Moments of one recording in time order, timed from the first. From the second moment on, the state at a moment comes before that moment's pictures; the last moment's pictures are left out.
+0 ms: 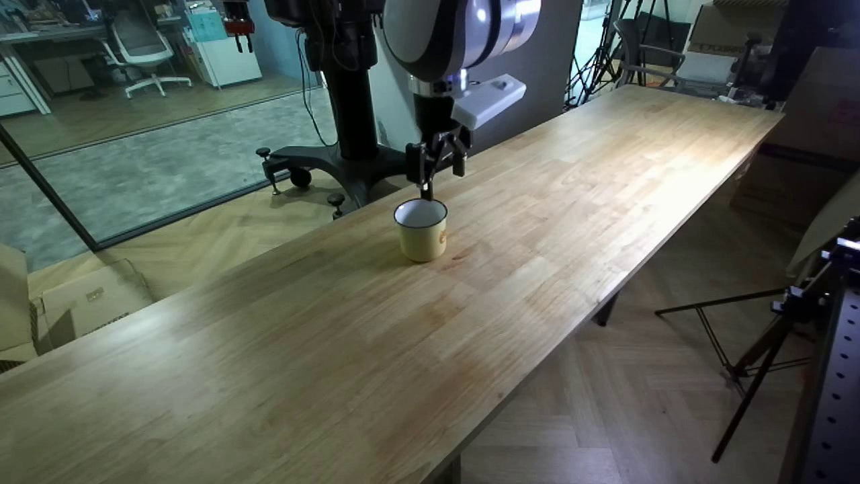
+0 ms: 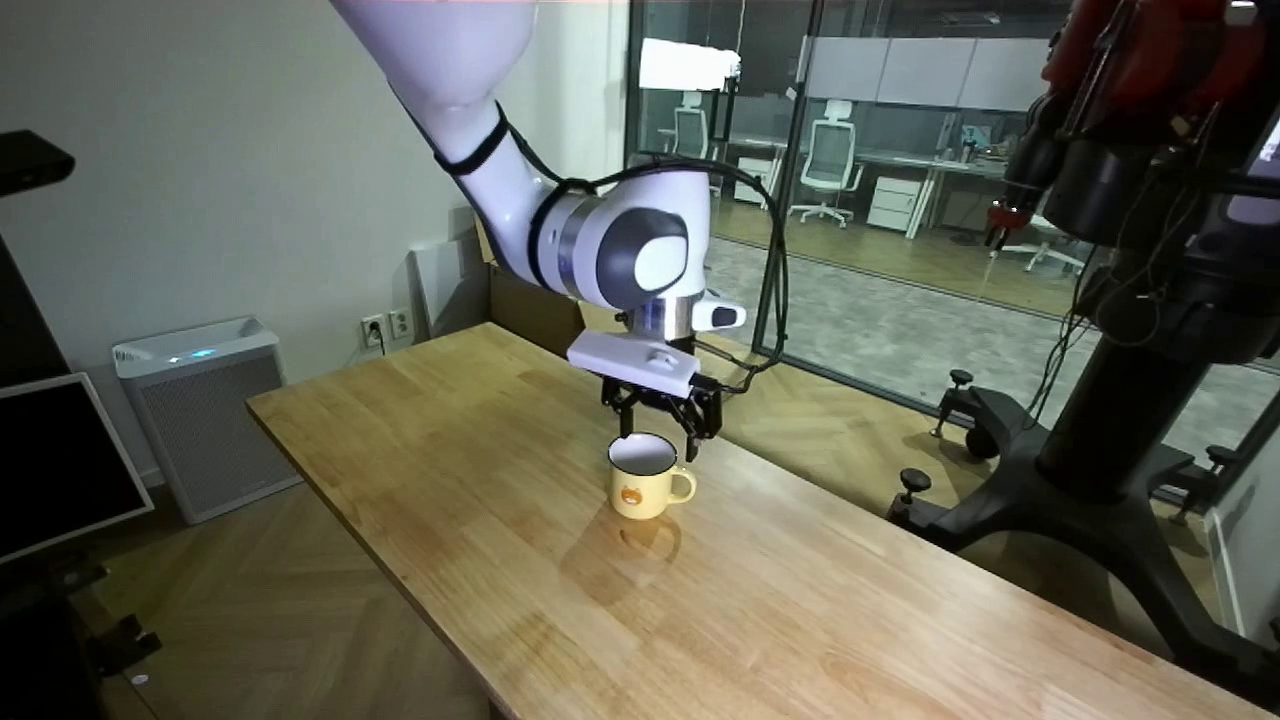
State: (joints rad) arm -0.04 0.74 -0.02 -1.73 -0.04 2.52 -0.17
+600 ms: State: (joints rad) arm -0.07 0.81 -0.02 -1.73 -0.04 2.61 -0.17
